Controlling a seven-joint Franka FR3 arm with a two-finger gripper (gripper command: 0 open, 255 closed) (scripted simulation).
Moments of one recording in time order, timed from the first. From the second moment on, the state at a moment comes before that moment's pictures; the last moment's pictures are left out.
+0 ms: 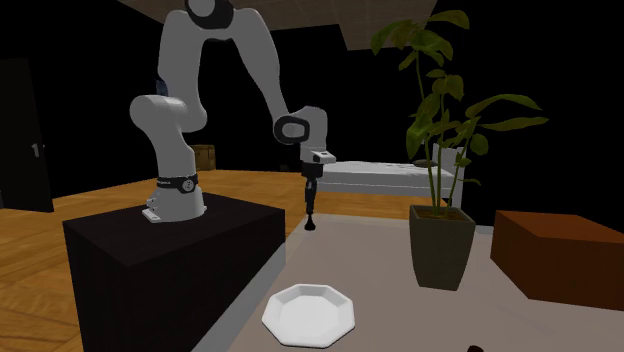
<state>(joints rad) 0.33 0.26 0.31 -2.54 -0.15 2.73 0.29</state>
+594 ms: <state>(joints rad) 0.23 0.18 0.31 -2.55 -0.09 2.67 0.13</state>
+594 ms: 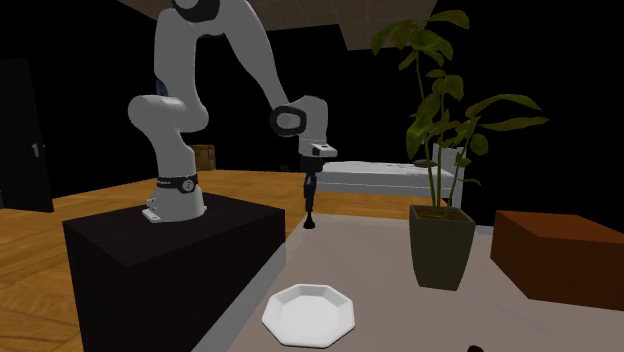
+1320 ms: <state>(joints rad) 0.05 0.21 0.20 -2.44 -0.09 2.59 -0.17</state>
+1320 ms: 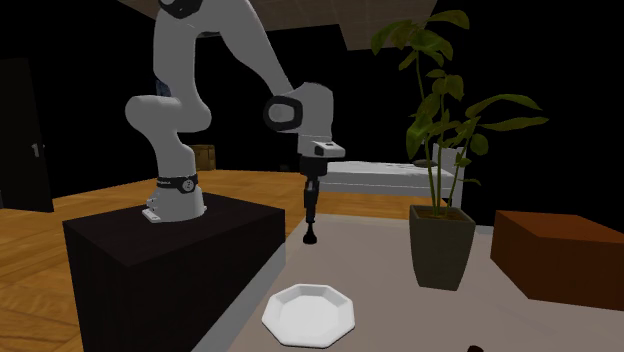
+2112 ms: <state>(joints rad) -0.12 0.34 0.10 -2.18 -0.08 2.47 -0.44</state>
